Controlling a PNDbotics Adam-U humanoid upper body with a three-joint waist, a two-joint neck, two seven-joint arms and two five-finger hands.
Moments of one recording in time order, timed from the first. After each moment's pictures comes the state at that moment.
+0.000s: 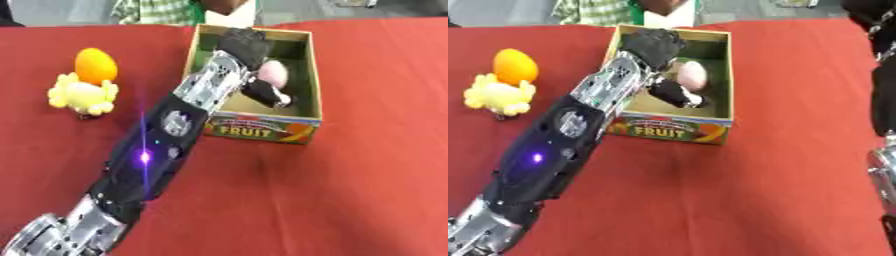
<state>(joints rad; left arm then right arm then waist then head) -1.14 0.01 -0.35 -1.13 -1.60 0.15 -0.51 -0.37 -0.44 0.04 -1.98 -0.08 -0.17 -0.25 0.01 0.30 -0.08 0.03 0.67</state>
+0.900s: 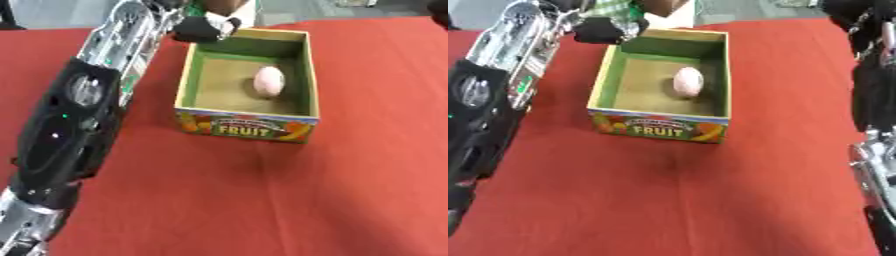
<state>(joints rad) -1.13 0.24 -0.23 -1.31 -1.41 0.22 -0.55 -0.33 -0.45 0.03 -1.98 -0.06 -0.16 -0.27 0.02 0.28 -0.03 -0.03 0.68</state>
